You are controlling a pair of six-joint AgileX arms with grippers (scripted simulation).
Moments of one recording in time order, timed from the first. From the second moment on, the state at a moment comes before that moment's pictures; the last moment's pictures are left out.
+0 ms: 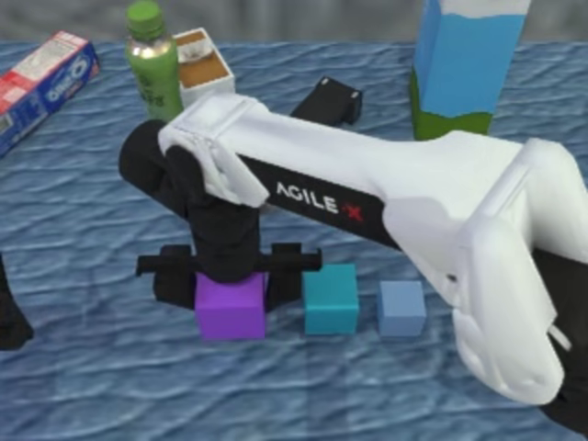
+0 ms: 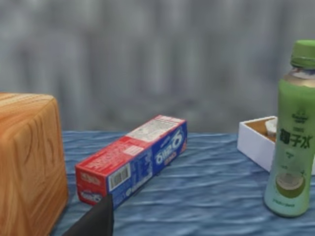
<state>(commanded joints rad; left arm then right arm) 0.02 0.00 0.00 0.00 0.00 0.00 0.90 2.59 2.27 -1.25 0.02 0.91</state>
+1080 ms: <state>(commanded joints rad) 0.02 0.00 0.00 0.00 0.00 0.00 0.90 2.59 2.27 -1.25 0.02 0.91</state>
